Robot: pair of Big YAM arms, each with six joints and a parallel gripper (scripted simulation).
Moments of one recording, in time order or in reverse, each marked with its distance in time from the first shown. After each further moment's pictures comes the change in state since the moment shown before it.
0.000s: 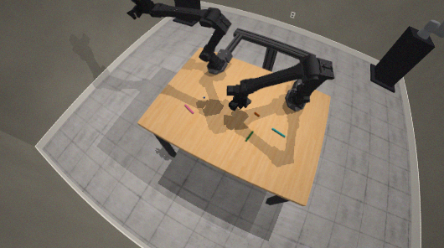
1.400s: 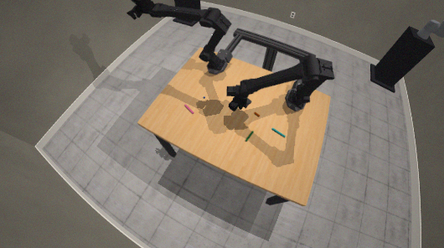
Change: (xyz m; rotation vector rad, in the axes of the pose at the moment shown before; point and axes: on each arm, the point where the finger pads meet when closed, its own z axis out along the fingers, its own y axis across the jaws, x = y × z) left arm -0.001 0.002 0.001 -0.002 0.001 -0.010; right arm 0.000 0.000 0.000 0.000 0.000 0.000
